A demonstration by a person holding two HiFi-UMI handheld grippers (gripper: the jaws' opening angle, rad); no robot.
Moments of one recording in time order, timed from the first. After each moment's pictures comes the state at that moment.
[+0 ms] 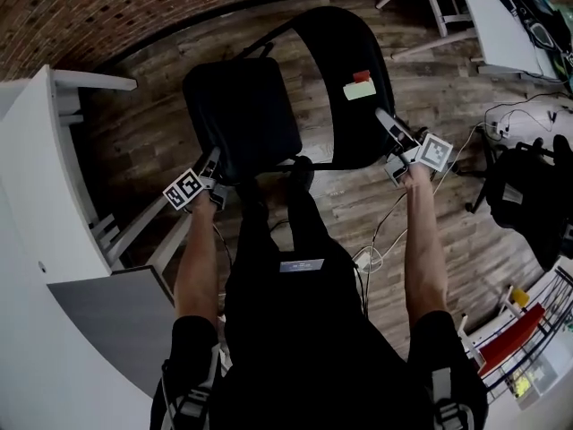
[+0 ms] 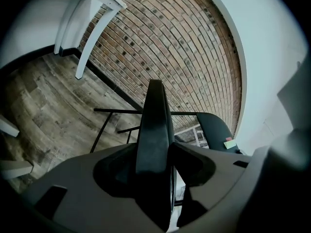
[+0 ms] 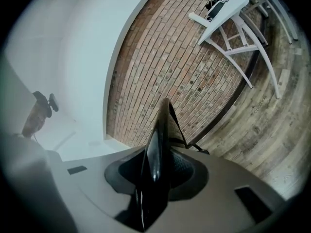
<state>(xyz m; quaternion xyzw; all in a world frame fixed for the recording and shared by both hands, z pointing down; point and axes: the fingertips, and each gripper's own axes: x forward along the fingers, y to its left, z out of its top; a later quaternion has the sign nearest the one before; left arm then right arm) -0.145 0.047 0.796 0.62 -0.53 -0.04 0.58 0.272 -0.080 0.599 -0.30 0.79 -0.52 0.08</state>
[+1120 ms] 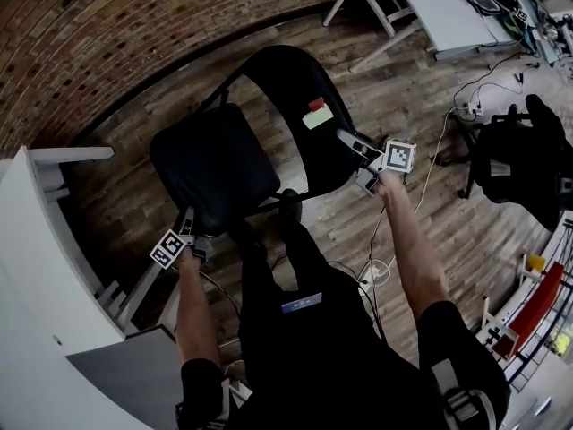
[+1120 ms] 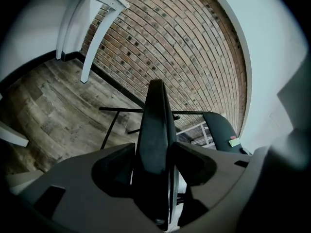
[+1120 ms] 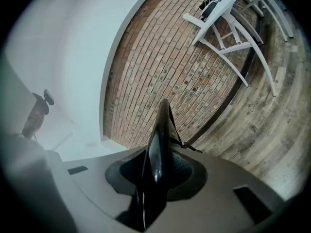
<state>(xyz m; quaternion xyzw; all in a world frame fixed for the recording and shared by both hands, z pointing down) -0.186 0.063 0.825 0.61 -0.55 0.00 0.57 0.284 -0.082 0.638 -0.31 0.79 -0.53 0.08</state>
